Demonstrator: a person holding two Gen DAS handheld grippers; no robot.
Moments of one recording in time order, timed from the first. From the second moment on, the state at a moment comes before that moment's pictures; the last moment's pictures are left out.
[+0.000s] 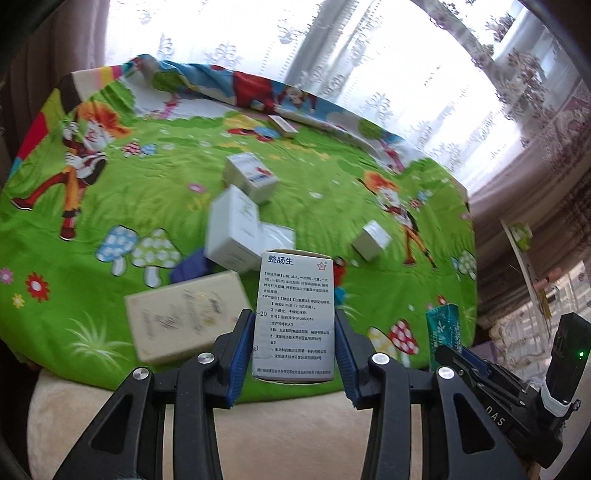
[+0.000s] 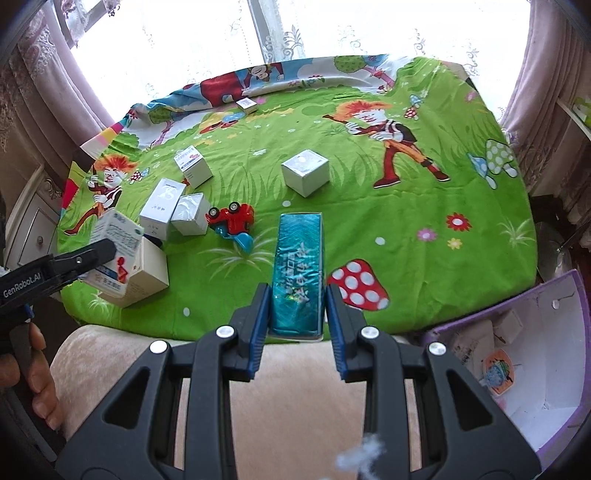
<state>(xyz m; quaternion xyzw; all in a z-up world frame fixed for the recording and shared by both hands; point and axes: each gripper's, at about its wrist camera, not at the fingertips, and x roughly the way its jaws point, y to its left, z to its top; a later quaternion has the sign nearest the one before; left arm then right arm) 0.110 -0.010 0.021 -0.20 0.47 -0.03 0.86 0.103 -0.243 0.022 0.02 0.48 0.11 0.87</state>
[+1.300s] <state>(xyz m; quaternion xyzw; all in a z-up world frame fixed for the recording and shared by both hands) 0.091 -0.280 -0.002 -0.15 0.58 -0.37 0.71 0.027 -0.466 0.015 0.10 0.49 -0.10 0.86</state>
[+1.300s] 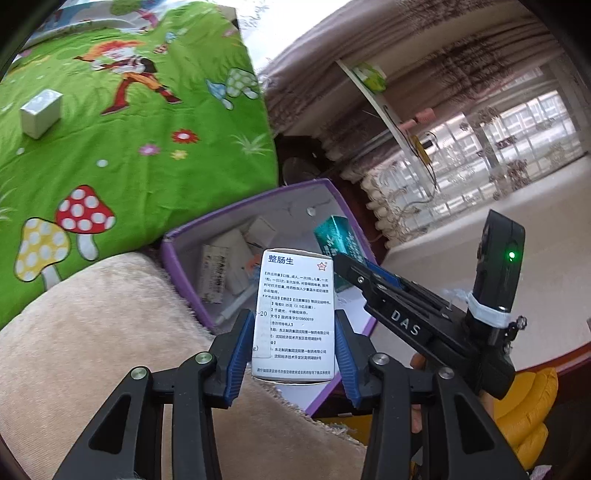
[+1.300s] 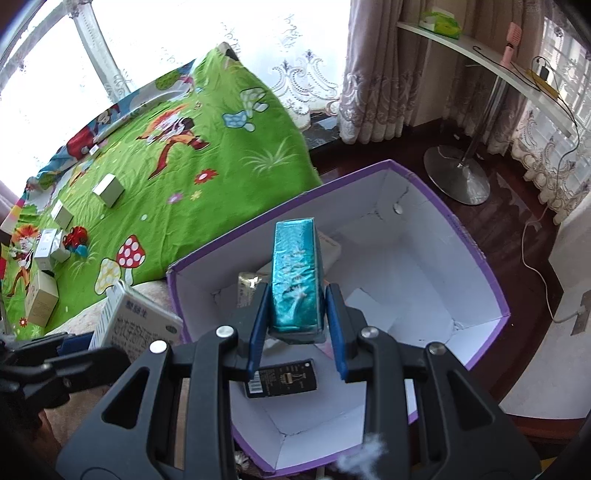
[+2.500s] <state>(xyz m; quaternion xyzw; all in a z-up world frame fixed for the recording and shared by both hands) 0.088 -0.183 0.026 -0.13 0.50 -0.28 0.81 0.050 -0.390 0.014 0.07 0.51 -0.01 0.86</state>
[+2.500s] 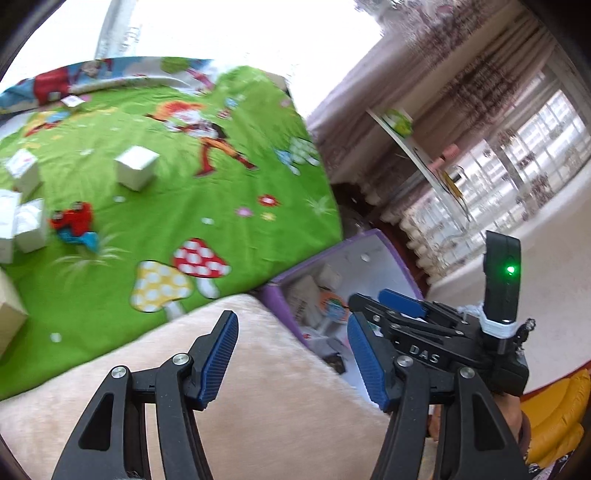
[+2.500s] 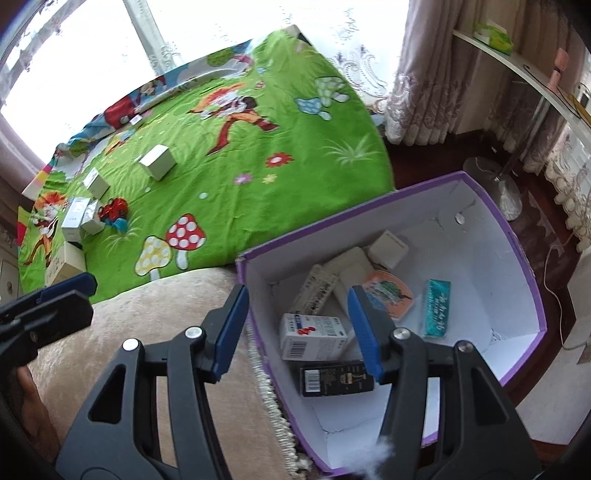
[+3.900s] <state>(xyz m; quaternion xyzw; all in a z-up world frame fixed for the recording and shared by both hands) 0.107 0.033 -0.001 -0.02 0.50 -0.06 0.86 0.134 -0.203 -0.006 -0.08 0.53 0.17 0.83</state>
